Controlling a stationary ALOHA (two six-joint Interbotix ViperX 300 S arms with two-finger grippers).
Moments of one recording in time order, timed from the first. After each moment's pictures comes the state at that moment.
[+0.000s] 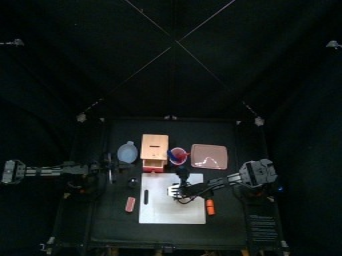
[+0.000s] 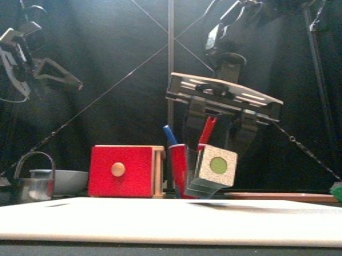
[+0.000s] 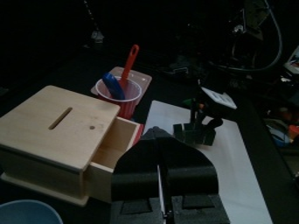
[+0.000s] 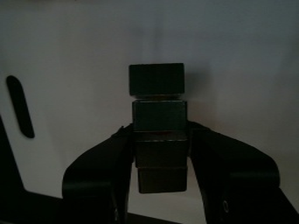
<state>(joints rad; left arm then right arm) 0.15 -0.94 1.34 -0.19 -0.31 0.00 0.17 0.28 0.26 -0.22 0.79 1.86</state>
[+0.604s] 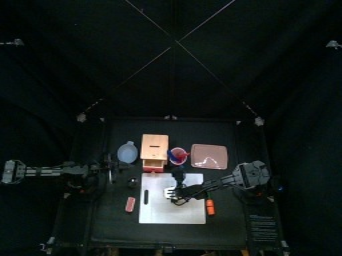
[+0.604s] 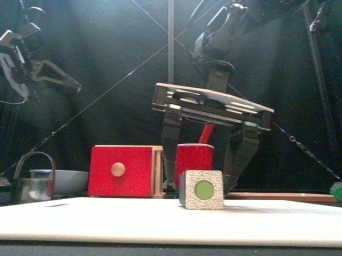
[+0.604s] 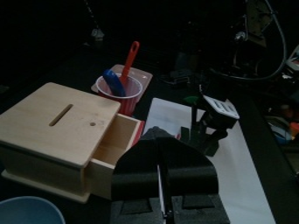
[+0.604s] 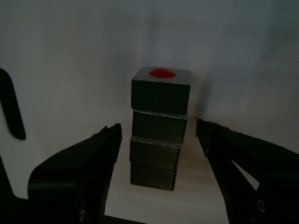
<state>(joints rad) 0.15 -0.94 1.35 -0.18 -0.31 0.00 0.17 0.23 0.27 -0.23 0.81 1.66</state>
